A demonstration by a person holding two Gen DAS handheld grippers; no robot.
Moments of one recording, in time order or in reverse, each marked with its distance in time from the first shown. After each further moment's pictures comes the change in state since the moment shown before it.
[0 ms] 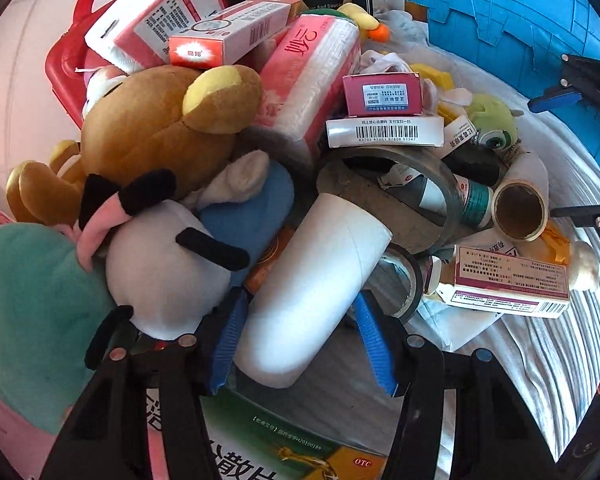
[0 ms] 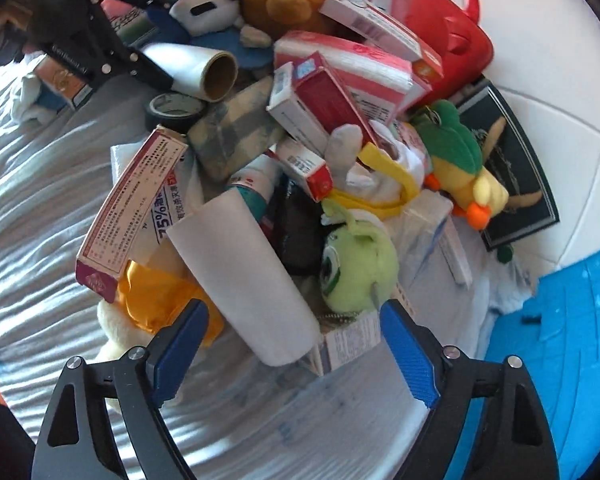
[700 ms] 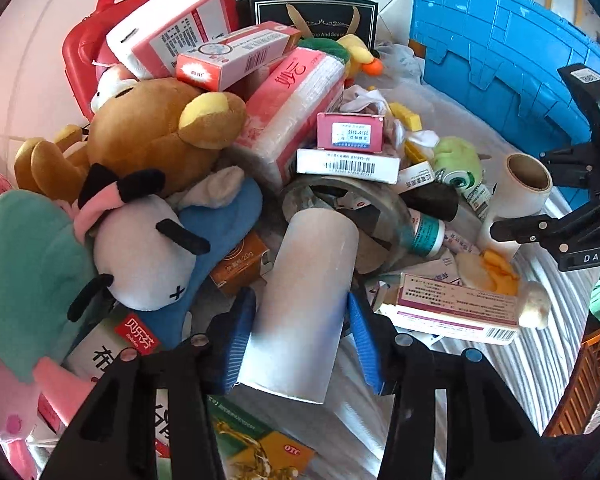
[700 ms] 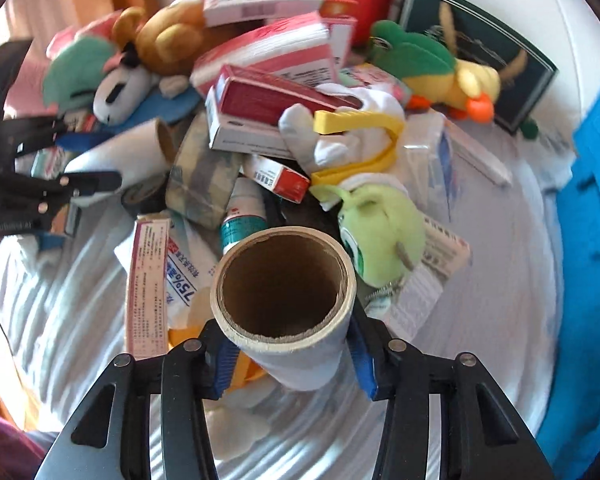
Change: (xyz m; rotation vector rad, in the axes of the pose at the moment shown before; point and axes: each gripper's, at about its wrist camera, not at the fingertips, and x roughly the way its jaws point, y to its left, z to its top) left arm -0.025 -0.014 0.001 -0.134 -0.082 -0.095; right arm 0.004 -0.046 -0.009 0.591 0.022 0.240
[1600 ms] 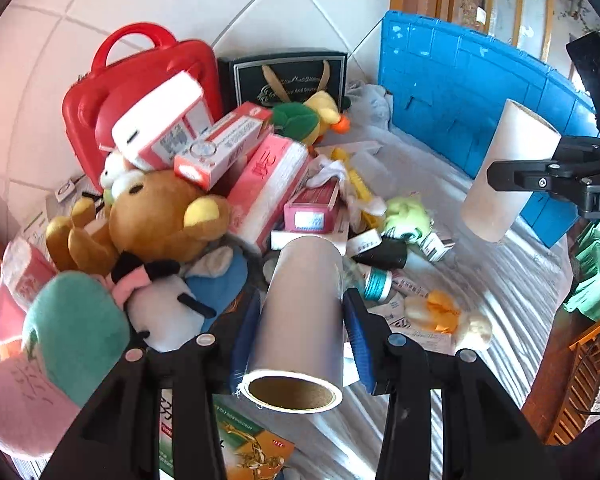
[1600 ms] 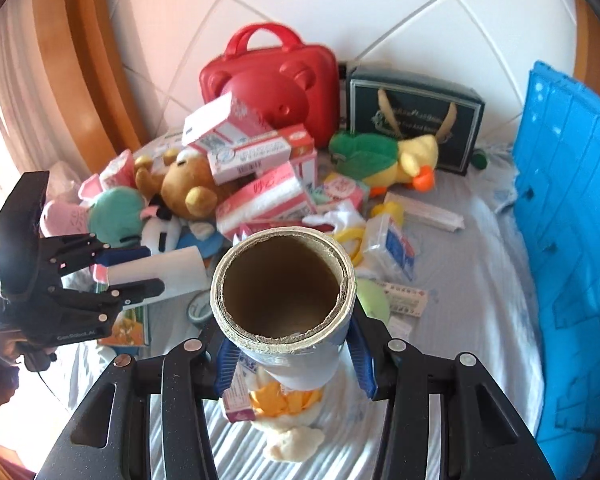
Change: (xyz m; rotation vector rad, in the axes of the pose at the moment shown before) left arm -0.063 -0.016 0.033 0.064 -0.130 -0.055; right arm -0.116 0.011 0.020 0.212 -0.297 -0.003
